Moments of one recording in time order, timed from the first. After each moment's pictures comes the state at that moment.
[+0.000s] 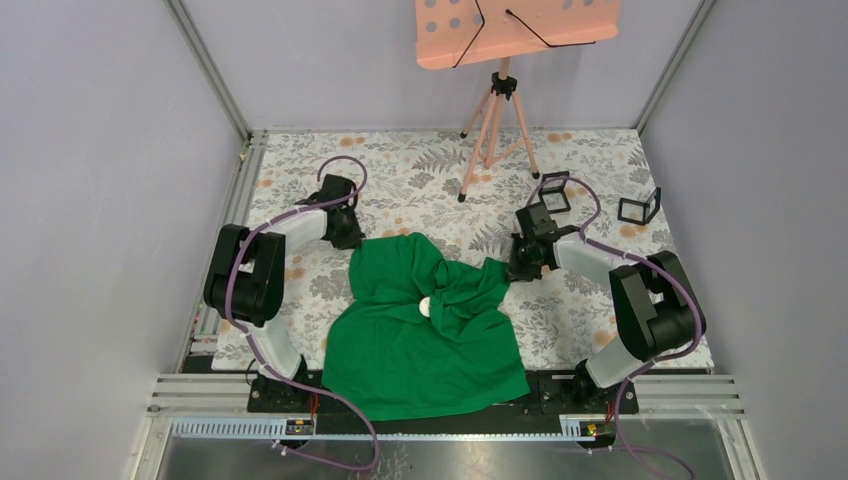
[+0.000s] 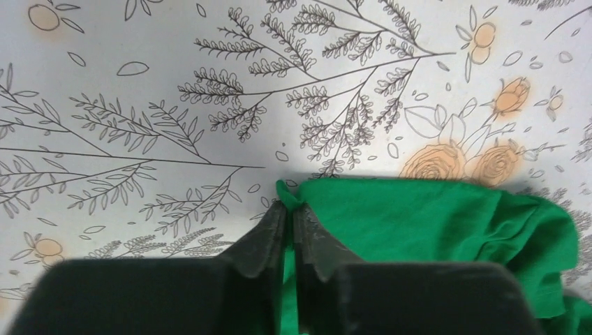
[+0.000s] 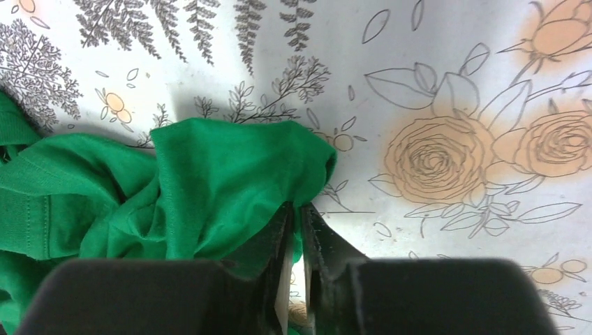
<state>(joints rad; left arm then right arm) -0.22 1.77 1.06 -0.37 -0.02 -0.55 0.37 1.58 0.82 -0.40 -0.07 0.57</state>
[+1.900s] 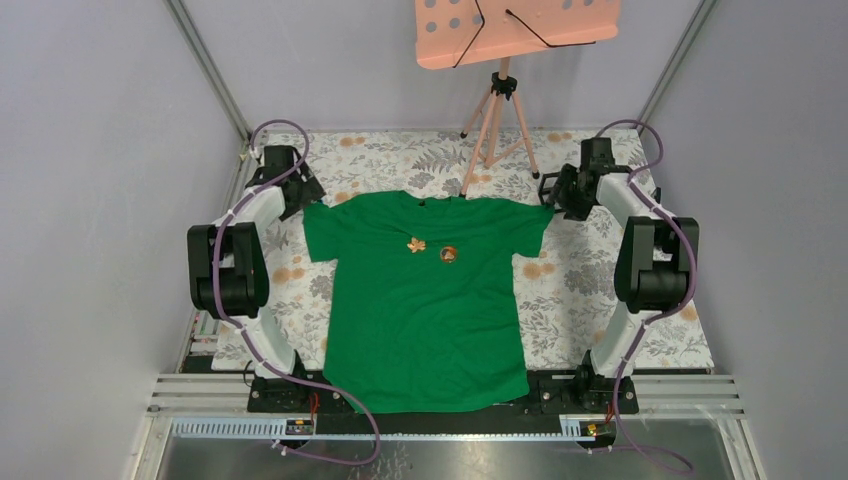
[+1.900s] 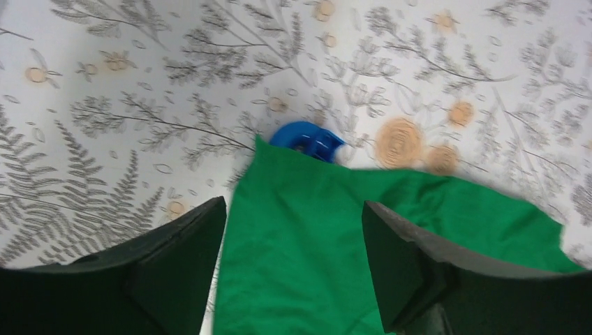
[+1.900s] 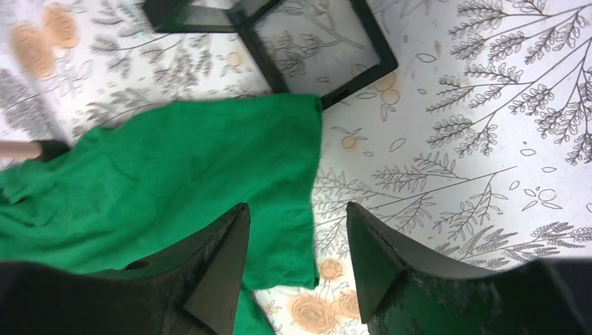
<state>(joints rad) 0.07 1.81 1.25 -0.31 -0.11 -0.50 -0.03 1.88 1.36 -0.54 -0.07 0.45</state>
